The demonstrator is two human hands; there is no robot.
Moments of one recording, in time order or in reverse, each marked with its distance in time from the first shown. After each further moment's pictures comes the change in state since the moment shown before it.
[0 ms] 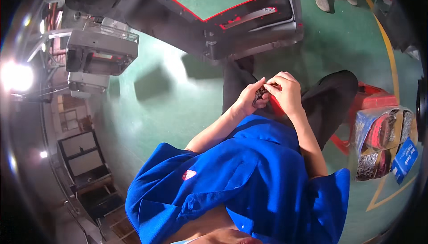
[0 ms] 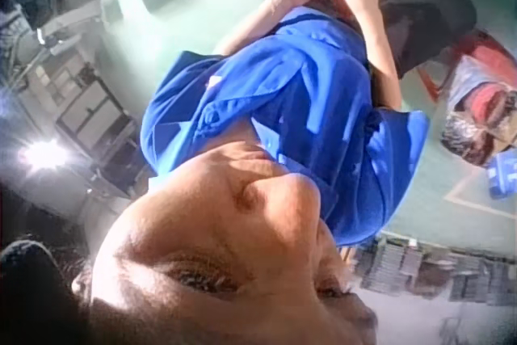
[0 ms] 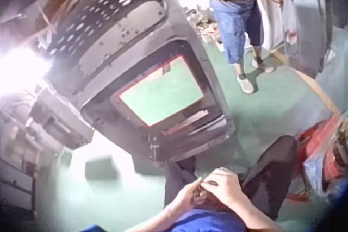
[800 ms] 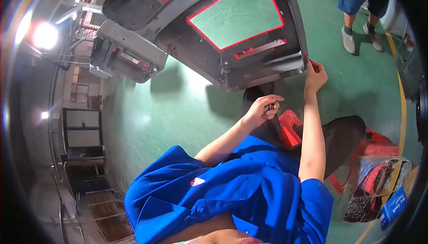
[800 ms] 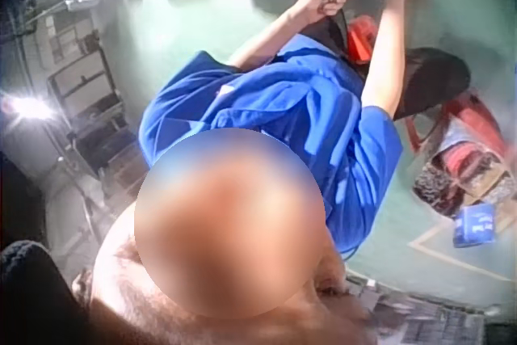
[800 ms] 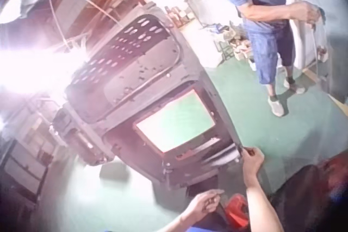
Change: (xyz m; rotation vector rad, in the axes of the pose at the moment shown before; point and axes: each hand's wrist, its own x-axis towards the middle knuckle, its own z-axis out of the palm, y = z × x) left_hand 0.032 0.026 0.015 0.176 0.038 0.349; right_hand 0.146 0.113 -0.001 0.560 0.739 0.188
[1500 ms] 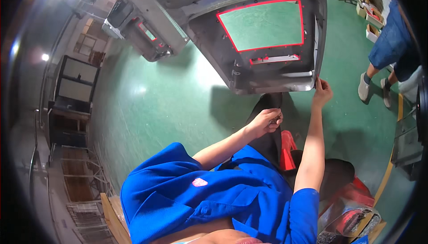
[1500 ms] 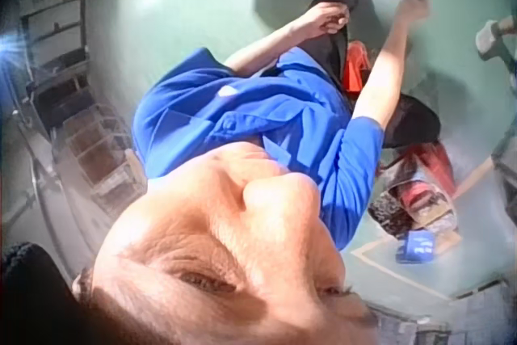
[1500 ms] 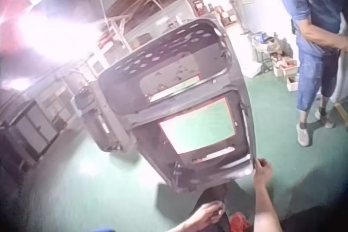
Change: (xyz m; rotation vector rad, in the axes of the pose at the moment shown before) left_hand 0.026 -0.025 -0.004 -0.043 0.065 0.089; right_hand 0.056 0.049 0.017 -0.011 -0.186 -0.034
